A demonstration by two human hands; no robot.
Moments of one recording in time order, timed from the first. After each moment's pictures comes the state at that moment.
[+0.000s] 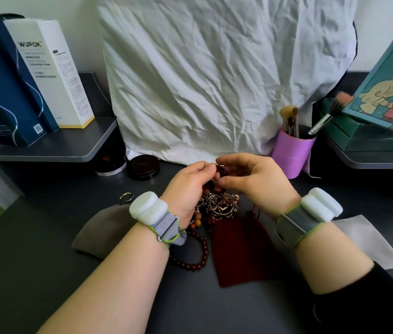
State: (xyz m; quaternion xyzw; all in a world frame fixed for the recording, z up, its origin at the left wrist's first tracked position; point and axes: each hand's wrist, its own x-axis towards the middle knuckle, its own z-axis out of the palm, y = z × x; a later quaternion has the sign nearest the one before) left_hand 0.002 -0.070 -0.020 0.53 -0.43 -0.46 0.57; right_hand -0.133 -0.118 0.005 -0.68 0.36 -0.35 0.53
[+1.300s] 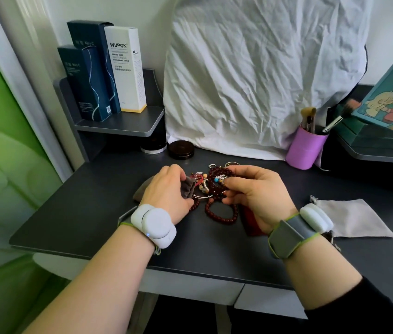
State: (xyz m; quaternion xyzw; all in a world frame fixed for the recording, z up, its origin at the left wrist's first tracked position) left_hand 0.064 0.056 -0.022 0.81 -0.53 -0.07 0.26; right_hand -0.100 -0.007 0.003 -0.53 0.36 -0.40 0.65
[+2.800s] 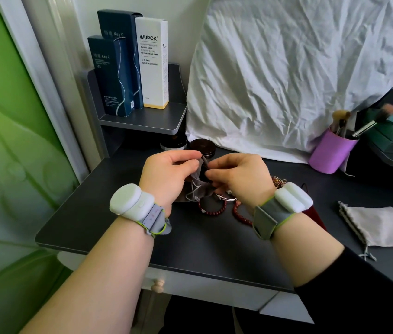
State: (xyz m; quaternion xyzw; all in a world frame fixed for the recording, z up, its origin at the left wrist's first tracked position) left_hand 0.109 0.066 -0.004 0.61 -0.35 -0.29 0.65; right_hand -0.021 0.001 0.019 -0.69 0.41 -0.30 0.51
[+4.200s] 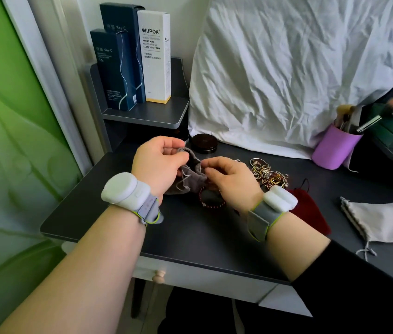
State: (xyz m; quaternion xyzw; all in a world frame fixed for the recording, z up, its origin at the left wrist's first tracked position) left_hand 0.121 0.069 0.002 0.65 -0.36 -0.20 0.64; right_hand -0.013 0.000 -0.016 -0.75 0.37 -0.31 0.45
